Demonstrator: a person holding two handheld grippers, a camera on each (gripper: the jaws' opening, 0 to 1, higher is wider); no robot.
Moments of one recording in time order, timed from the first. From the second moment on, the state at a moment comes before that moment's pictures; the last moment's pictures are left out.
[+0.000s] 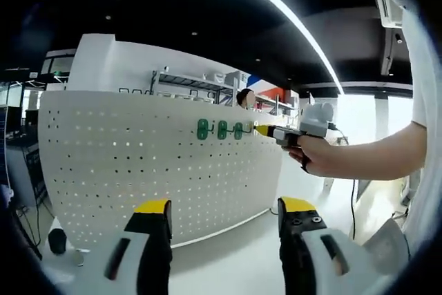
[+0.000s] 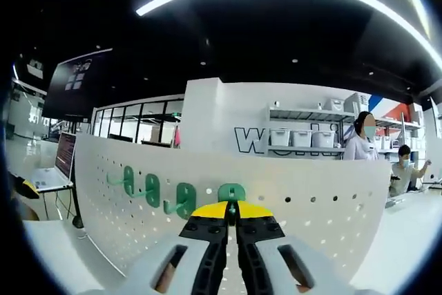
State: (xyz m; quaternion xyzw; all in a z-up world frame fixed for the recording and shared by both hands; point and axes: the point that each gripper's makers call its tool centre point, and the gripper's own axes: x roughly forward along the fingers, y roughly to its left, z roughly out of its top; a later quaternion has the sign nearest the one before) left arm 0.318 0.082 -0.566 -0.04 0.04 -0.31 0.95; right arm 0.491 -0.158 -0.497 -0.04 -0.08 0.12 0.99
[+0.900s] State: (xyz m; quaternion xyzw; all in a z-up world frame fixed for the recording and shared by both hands) left arm 0.316 0.094 -0.572 -0.04 0.05 -0.30 0.95; right arm 0.500 -0.156 -0.502 -0.07 -0.06 0.06 0.99
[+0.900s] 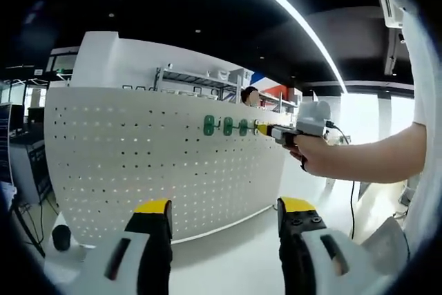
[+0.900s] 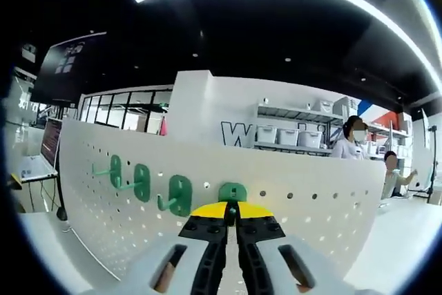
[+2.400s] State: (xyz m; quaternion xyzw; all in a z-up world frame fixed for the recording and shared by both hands) left arm 0.320 0.089 -0.575 -0.04 0.05 -0.31 0.95; right arm 0.453 -0.153 -0.508 -0.02 -0.06 0.17 0.98
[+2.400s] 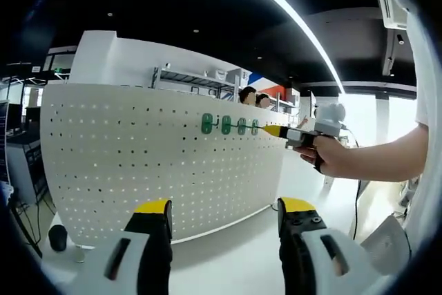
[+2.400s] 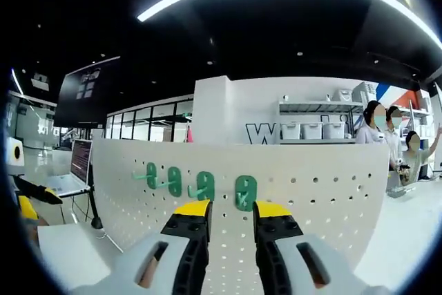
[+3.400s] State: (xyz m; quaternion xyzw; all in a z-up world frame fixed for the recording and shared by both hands) left arm 0.324 0.106 -0.579 -0.04 0.04 -0.31 0.95; right arm 0.387 -0.147 -0.525 -0.02 -0.05 0.22 0.97
